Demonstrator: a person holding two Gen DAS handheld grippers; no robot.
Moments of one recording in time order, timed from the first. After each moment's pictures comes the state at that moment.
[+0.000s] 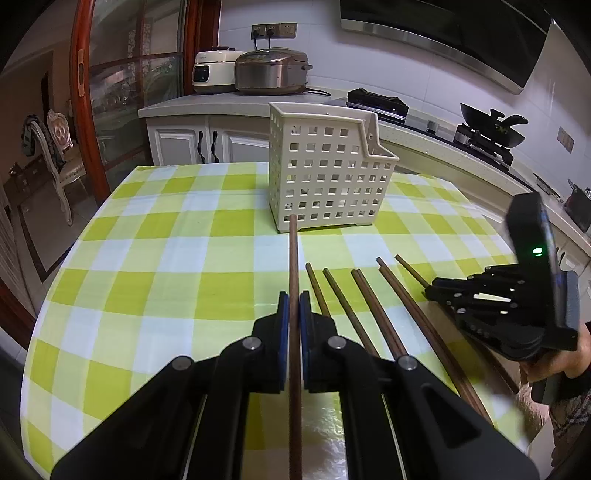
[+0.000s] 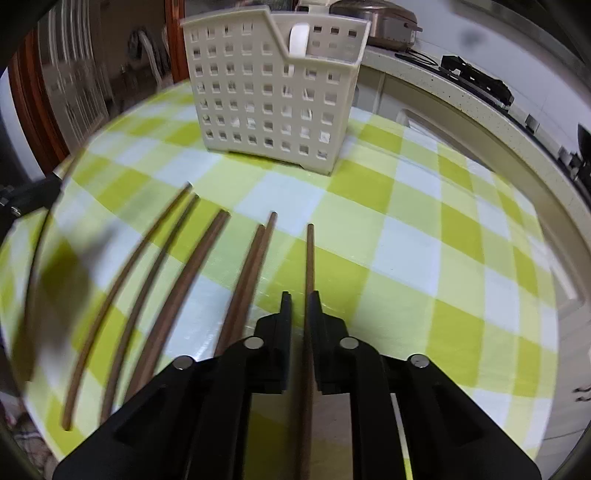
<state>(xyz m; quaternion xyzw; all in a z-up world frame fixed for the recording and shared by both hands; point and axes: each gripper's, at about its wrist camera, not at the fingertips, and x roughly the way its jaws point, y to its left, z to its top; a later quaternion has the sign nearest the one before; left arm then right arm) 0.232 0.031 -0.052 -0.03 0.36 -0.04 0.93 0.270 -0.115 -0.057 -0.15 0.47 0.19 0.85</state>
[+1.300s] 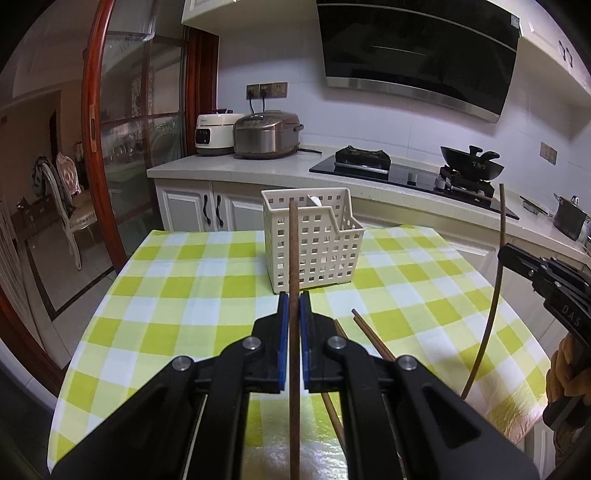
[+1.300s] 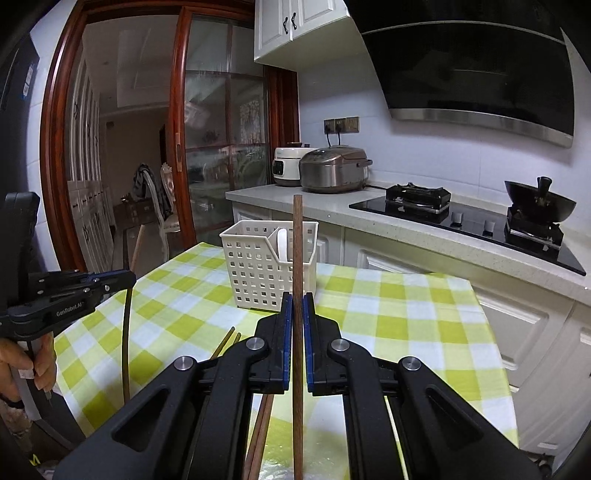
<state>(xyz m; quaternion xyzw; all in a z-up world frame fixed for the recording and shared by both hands) 0.179 0.017 0.018 0.00 0.25 -0.03 0.97 0.149 -0.186 0.079 -0.01 0.21 0.20 0.96</state>
